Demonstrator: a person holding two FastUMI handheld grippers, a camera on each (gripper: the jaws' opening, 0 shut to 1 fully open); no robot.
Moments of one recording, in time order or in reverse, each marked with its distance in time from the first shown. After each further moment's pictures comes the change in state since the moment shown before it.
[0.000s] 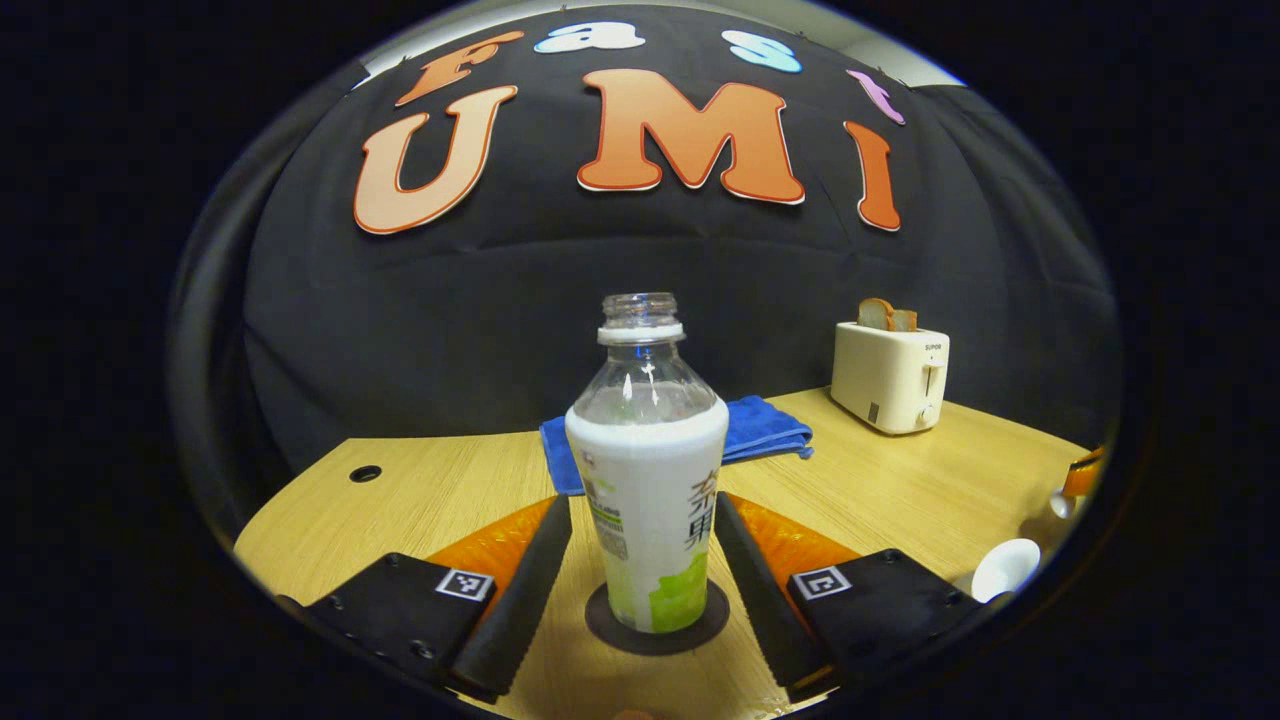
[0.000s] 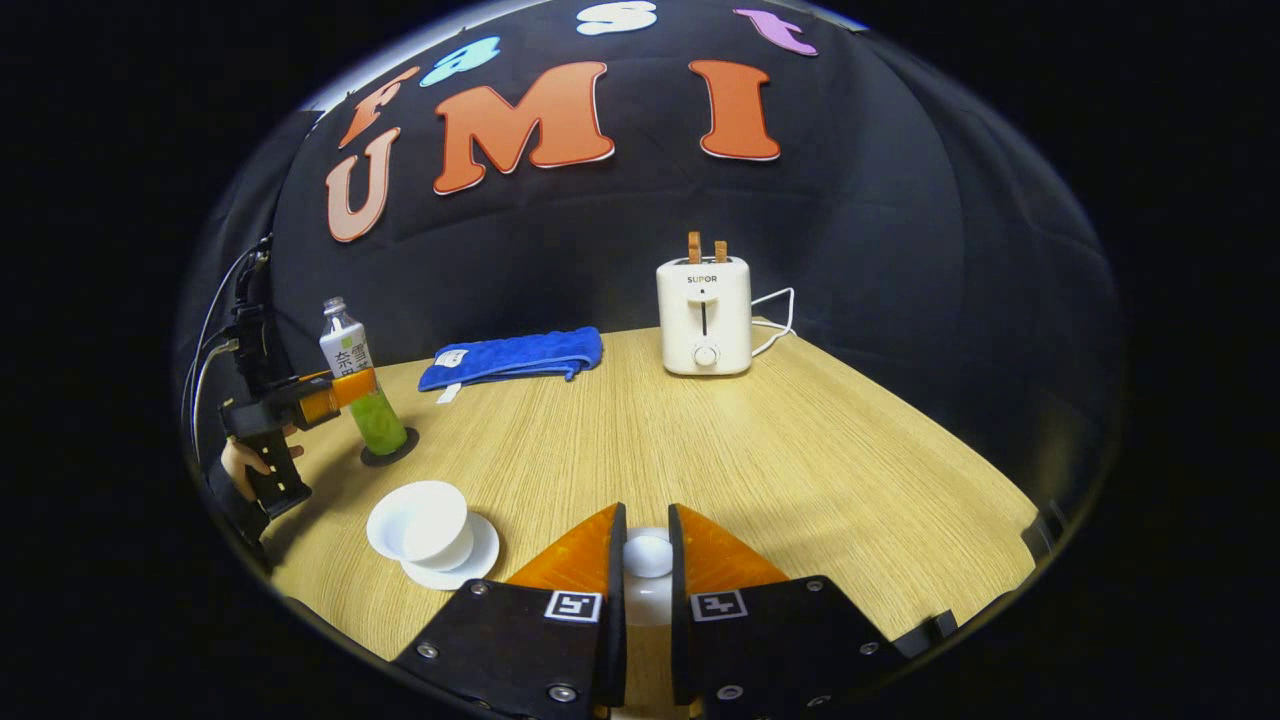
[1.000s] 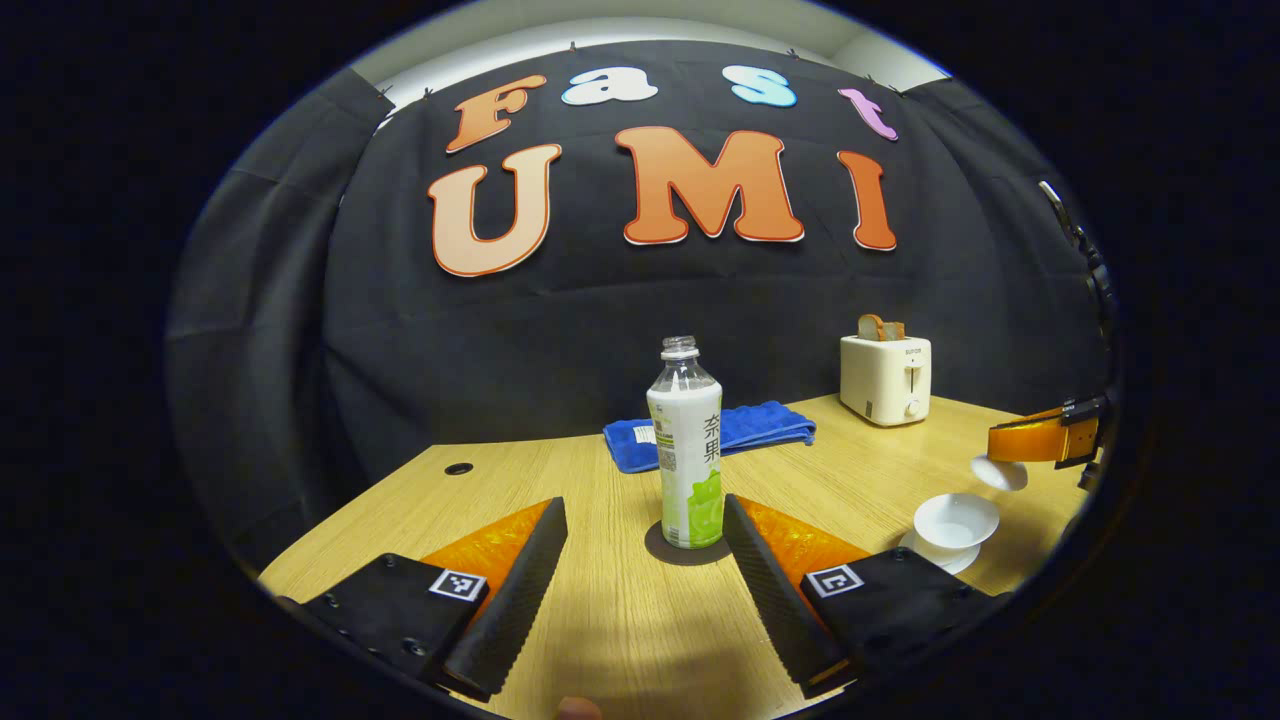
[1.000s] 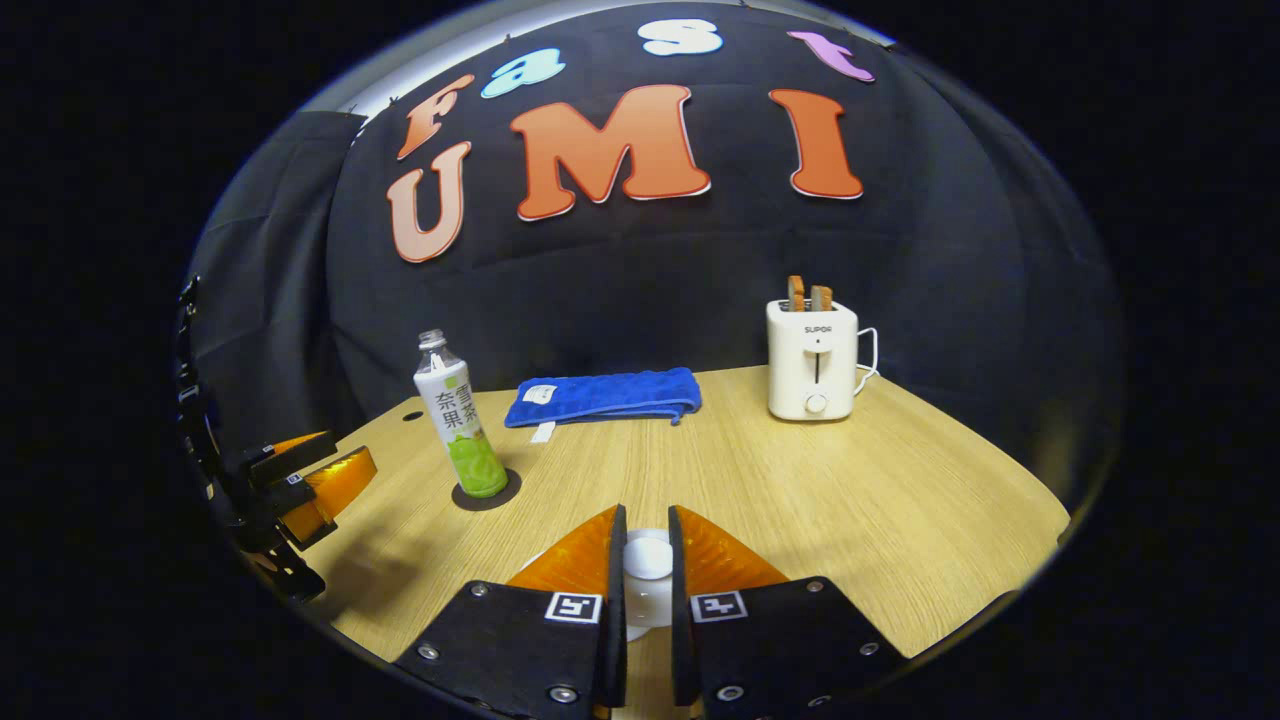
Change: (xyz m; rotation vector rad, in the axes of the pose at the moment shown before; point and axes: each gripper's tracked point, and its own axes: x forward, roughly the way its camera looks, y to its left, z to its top) left arm -0.136 0.024 0.004 0.026 -0.071 0.111; right arm 0.004 0.121 0.027 -0.035 -0.085 0.175
